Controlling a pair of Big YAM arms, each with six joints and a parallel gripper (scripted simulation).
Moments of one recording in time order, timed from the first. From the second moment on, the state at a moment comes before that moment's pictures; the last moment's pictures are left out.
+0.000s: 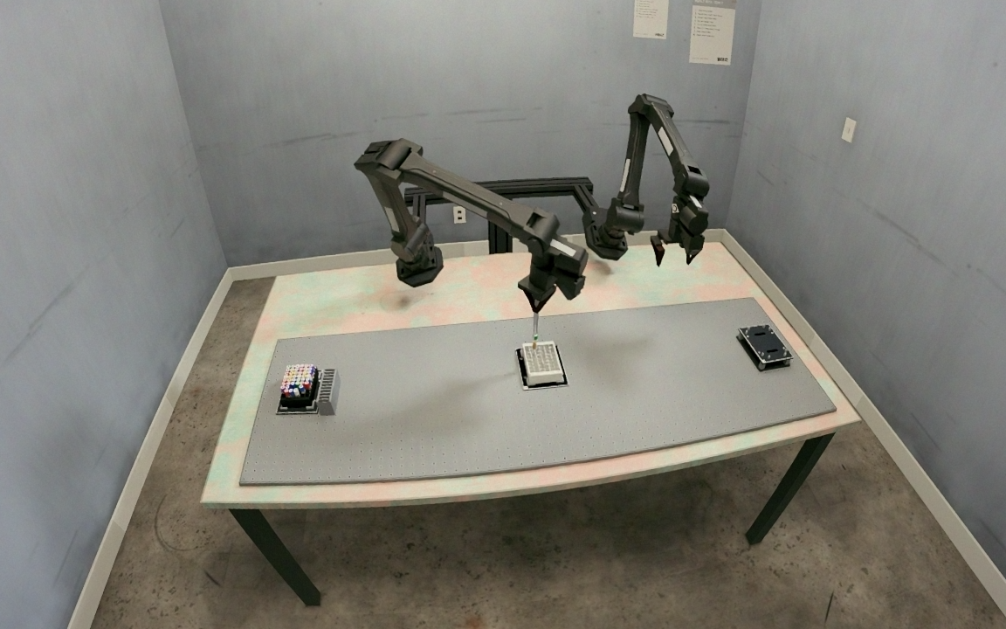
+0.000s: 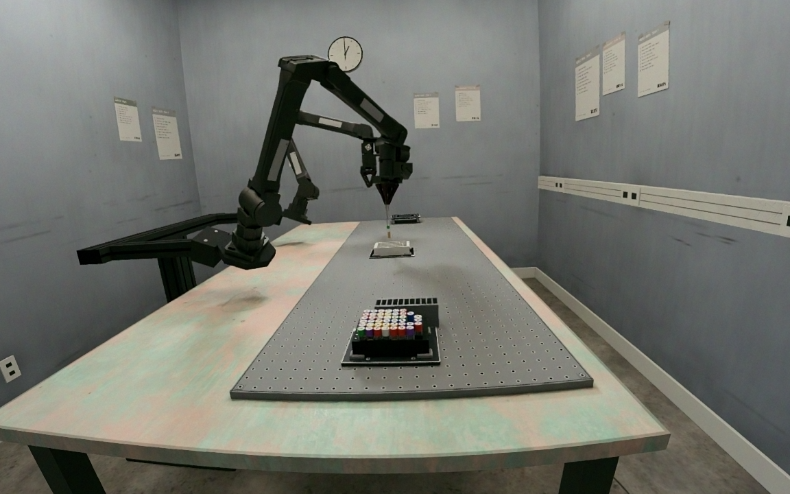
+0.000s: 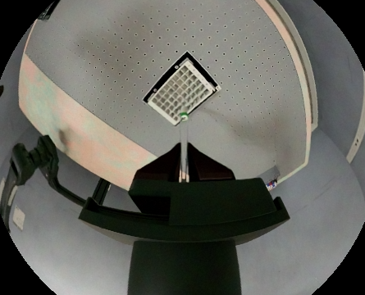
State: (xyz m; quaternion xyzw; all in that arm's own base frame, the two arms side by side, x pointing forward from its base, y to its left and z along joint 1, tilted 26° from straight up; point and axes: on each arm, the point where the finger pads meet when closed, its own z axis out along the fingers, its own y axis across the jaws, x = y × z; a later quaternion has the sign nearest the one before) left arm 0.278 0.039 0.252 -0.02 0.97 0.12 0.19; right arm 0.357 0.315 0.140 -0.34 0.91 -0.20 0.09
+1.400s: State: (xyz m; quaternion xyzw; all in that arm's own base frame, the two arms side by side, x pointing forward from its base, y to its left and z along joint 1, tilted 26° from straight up) left arm 0.278 0.039 0.252 -0.02 0.97 0.12 0.19; right arm 0.359 0.314 0.134 -0.34 0.91 -0.20 0.09
